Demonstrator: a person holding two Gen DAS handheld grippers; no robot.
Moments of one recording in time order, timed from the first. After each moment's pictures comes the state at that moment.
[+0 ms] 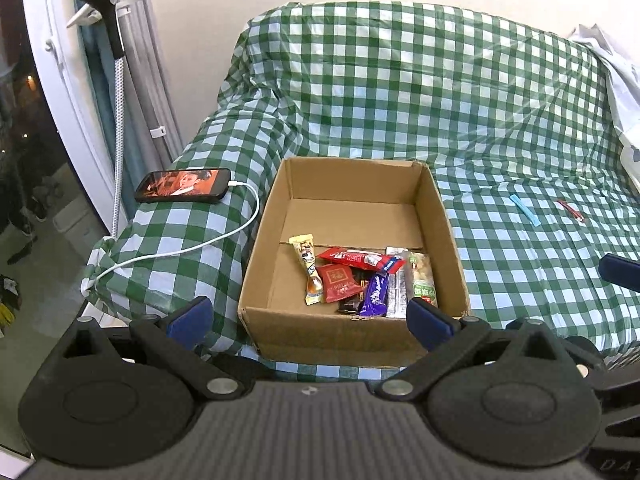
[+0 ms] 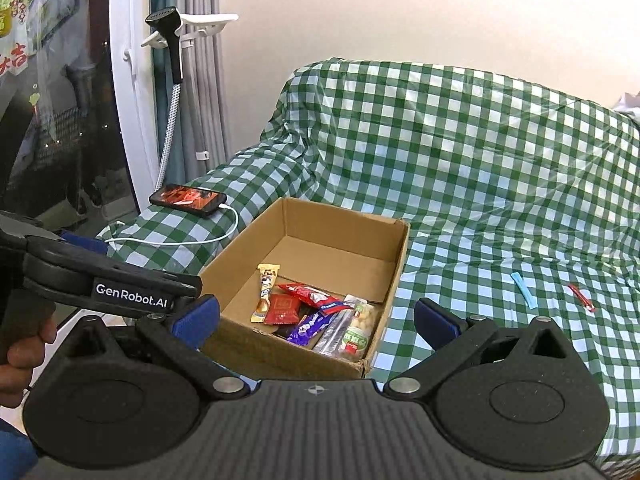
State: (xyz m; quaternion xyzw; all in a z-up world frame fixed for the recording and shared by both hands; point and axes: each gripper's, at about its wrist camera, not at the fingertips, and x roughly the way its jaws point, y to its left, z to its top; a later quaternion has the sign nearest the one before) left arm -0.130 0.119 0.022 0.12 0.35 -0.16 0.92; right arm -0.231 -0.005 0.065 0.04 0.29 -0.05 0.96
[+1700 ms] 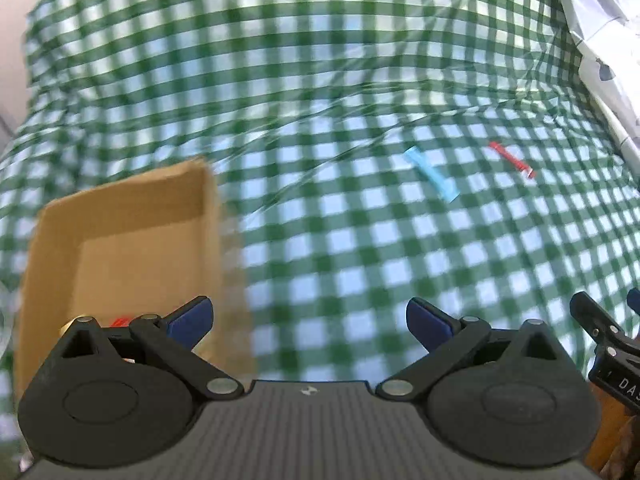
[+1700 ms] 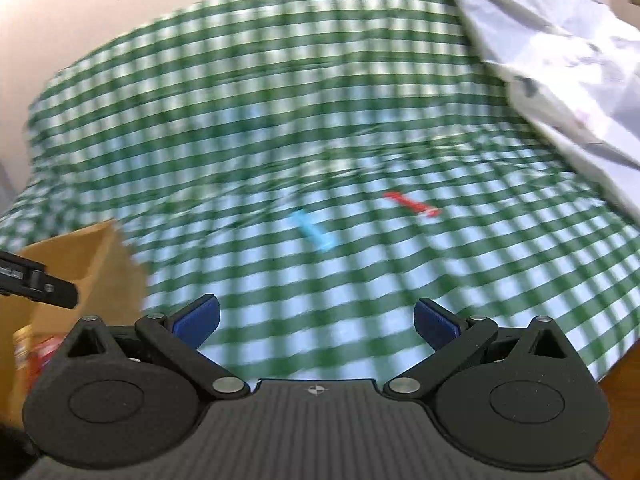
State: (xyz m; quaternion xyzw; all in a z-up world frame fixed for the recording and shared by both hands) left arm -0.005 -0.237 -0.060 0.20 0.46 -0.27 0.82; right arm -0.224 -0.337 -0.048 0.18 0.30 -0.31 0.88
